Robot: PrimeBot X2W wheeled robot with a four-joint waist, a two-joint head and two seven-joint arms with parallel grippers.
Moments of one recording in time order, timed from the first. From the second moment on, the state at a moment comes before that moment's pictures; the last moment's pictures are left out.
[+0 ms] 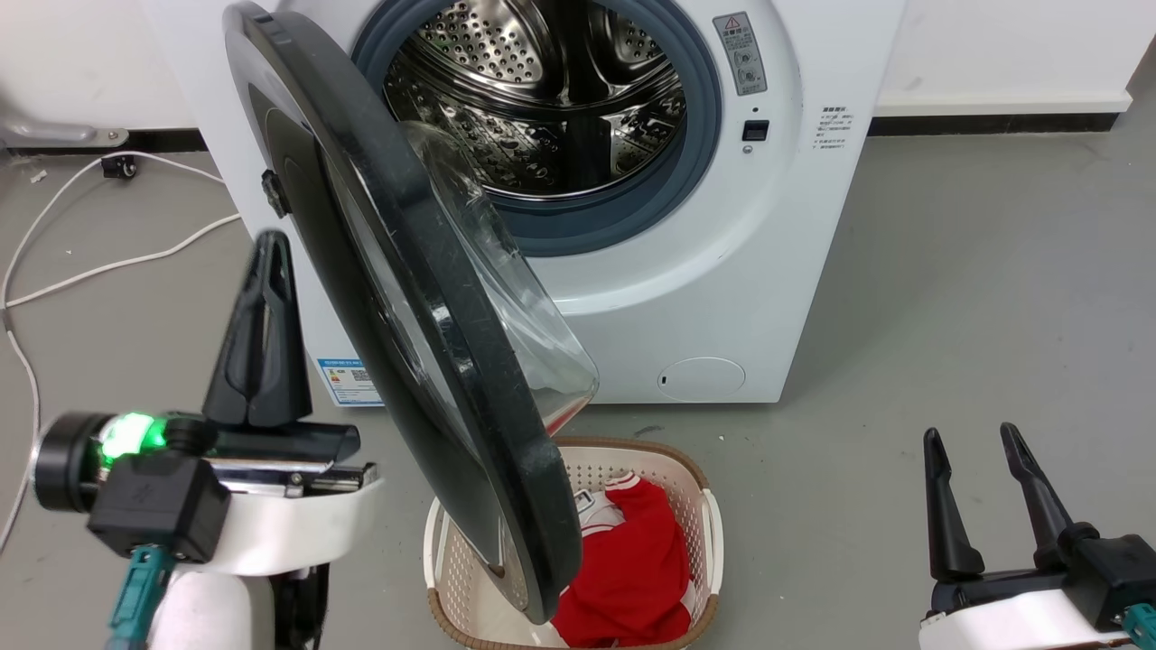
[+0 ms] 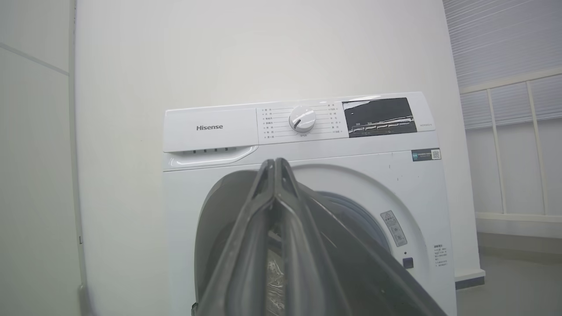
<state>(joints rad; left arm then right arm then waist) -0.14 0.06 0.01 -0.25 -0.02 -0.08 -0.26 0.08 -0.05 -0.04 -0.01 0.08 0.13 -0.26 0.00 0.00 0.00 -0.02</state>
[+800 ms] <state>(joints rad) -0.09 0.06 -0.34 -0.46 -0.10 -0.12 -0.18 0.09 -0.05 -0.04 0.01 0.09 0.13 -0.26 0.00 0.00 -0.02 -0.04</state>
